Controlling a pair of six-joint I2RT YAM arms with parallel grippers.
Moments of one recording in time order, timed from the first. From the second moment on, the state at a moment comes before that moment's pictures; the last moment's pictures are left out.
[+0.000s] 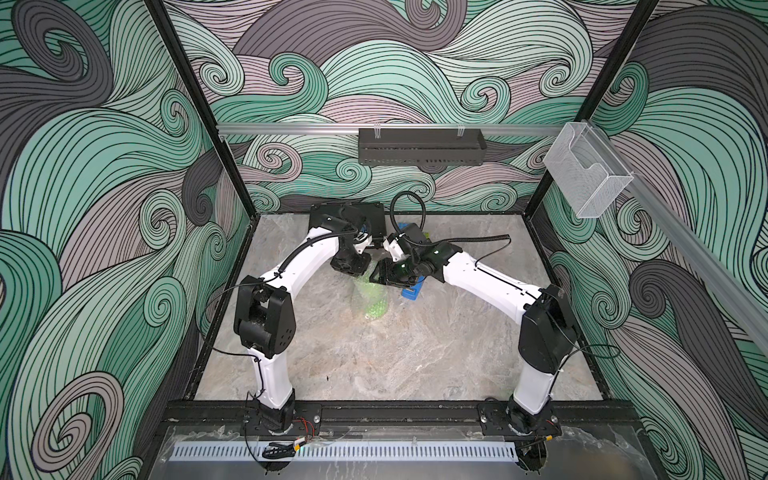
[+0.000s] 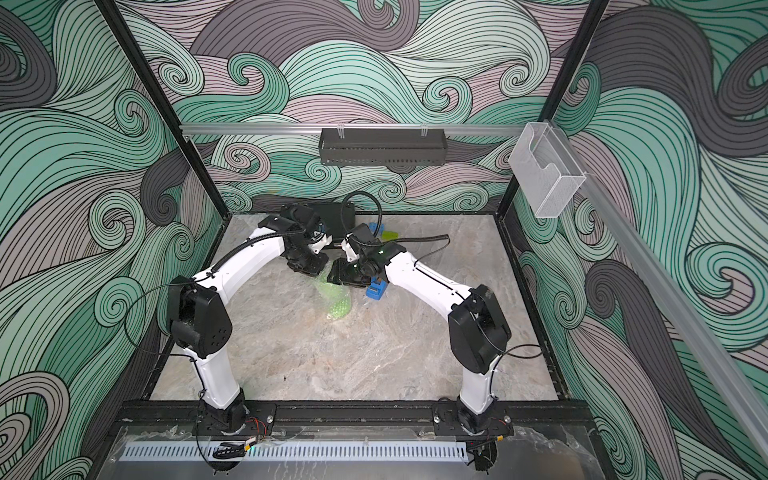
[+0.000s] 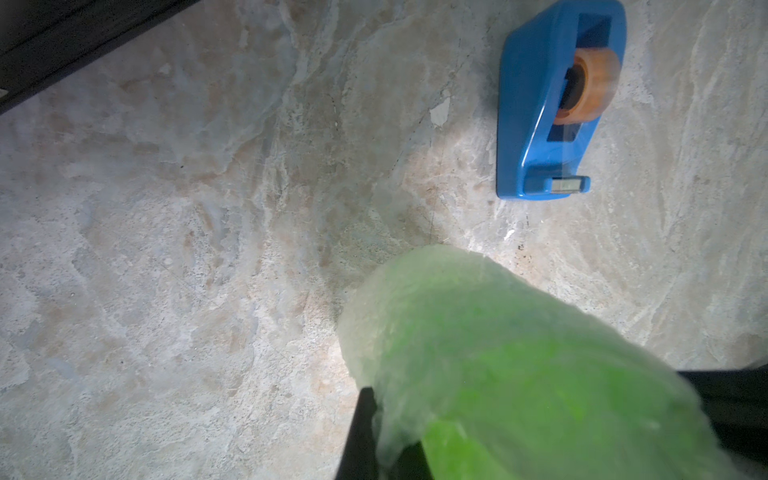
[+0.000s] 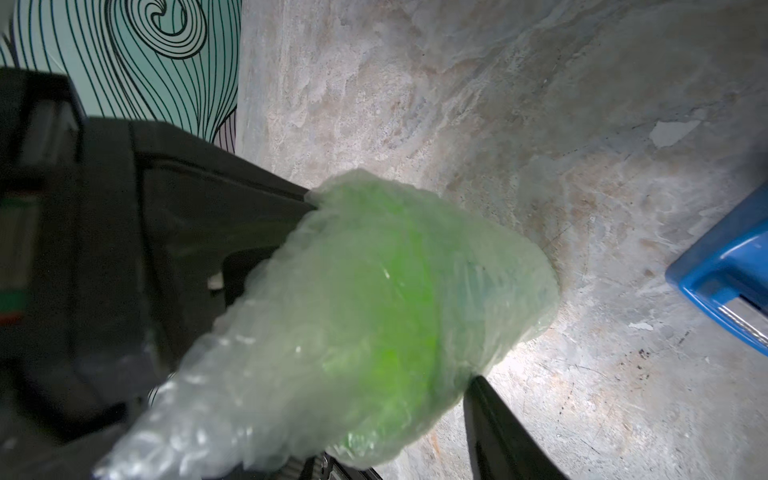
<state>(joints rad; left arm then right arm) -0.43 1.86 1.70 -1.15 0.14 -0.04 0.72 1.83 1.54 -0.65 -0.35 0.65</state>
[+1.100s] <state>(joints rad) -0.38 1.74 1.63 -1.17 0.45 -0.15 0.75 1.92 1.70 -0.91 -0.18 0.59</state>
